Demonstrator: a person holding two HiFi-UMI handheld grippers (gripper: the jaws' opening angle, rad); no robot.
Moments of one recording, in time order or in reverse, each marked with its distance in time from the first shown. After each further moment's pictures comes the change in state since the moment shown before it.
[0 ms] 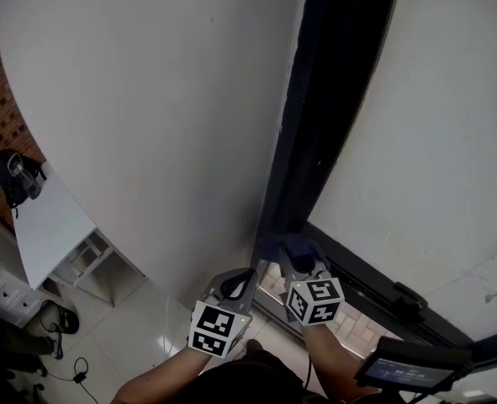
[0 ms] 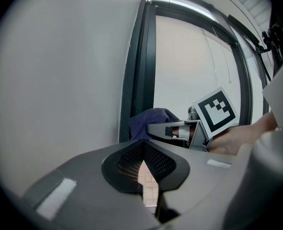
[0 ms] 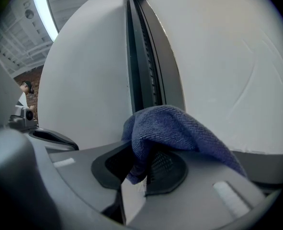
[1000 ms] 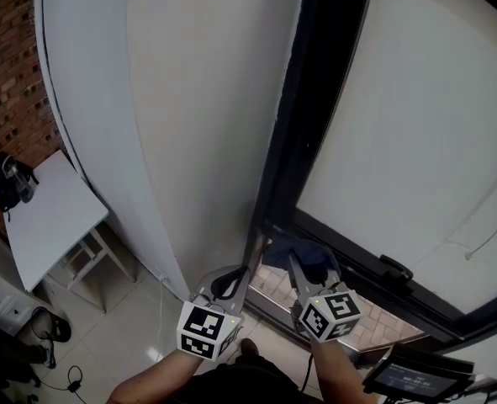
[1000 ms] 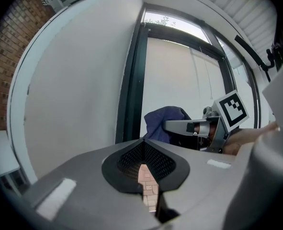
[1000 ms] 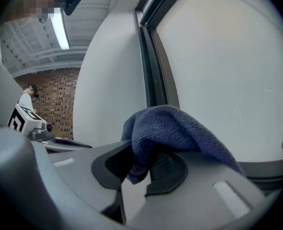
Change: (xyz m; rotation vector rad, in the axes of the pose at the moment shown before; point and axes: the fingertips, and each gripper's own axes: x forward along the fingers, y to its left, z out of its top) left arm -0.080 -0.025 0.030 0.004 -0.124 -0.056; right arm -0.110 0.055 0.049 -0.029 -0.140 -0.019
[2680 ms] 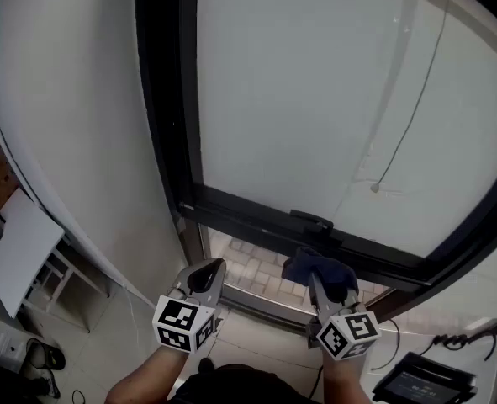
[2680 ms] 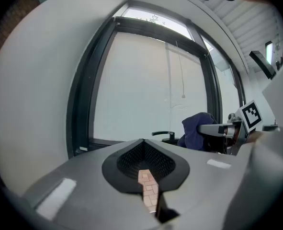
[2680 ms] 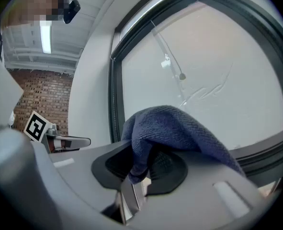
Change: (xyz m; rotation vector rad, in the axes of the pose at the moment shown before) left arm 0.026 -0.170 0.005 0.015 0.008 -0.131; right arm -0.271 -0.123 -0.001 0.069 -0.087 -0.308
